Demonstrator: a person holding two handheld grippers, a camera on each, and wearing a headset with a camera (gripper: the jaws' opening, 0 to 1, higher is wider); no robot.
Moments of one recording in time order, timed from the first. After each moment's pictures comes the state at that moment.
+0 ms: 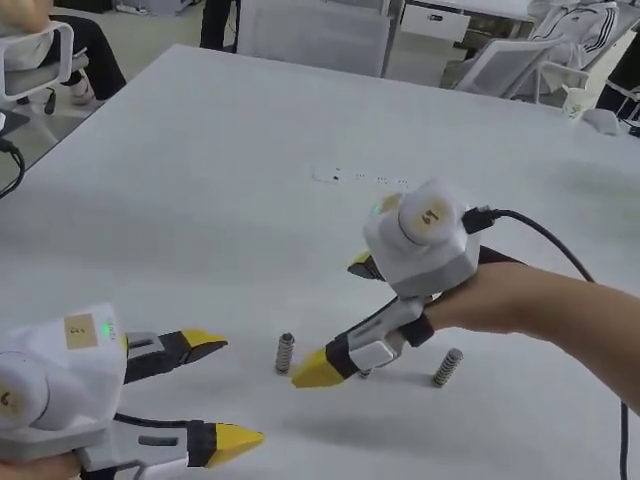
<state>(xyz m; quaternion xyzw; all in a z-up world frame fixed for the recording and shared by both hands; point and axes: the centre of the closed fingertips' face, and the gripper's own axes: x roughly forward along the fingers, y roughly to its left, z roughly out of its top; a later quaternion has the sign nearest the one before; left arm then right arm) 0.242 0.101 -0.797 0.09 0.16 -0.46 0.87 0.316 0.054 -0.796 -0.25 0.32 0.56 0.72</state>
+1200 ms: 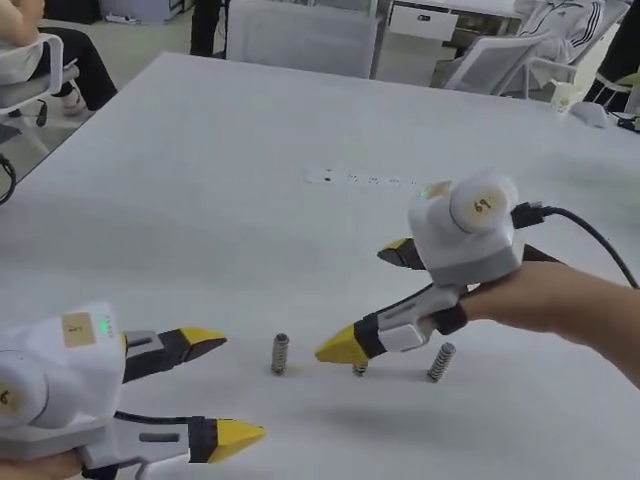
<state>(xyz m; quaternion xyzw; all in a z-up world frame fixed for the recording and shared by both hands) 0.245 0.098 -0.792 0.10 0.16 -0.46 0.87 0.333 0.016 -0.770 -0.20 0.29 0.52 0.78</state>
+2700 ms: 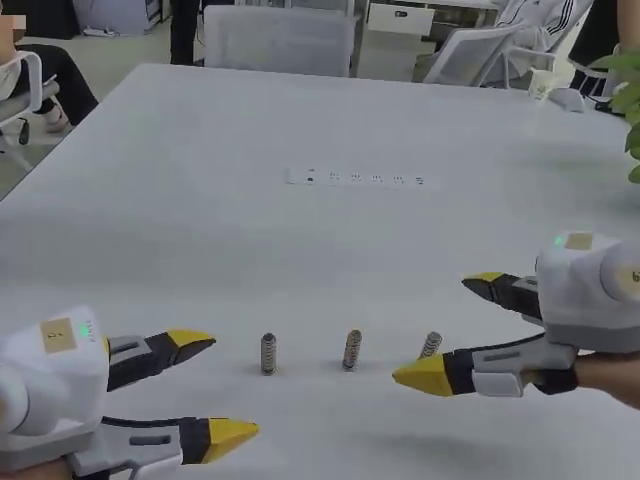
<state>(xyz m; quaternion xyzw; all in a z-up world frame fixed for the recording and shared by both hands) 0.239 0.092 -0.782 0.09 0.16 -0.45 0.87 0.300 -0.079 -0.769 -0.12 0.25 0.44 0.86</state>
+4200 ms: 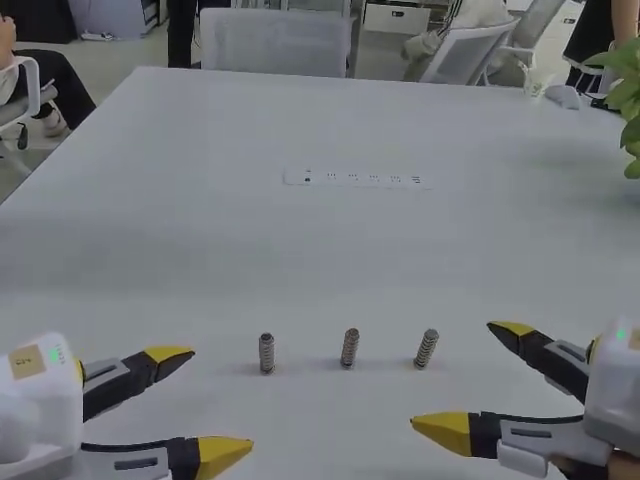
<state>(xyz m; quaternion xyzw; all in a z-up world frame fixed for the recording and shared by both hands) 0.232 0.105 -0.791 0.03 0.17 -0.42 0.89 0.269 -0.099 -0.789 -0.05 0.17 0.41 0.89</state>
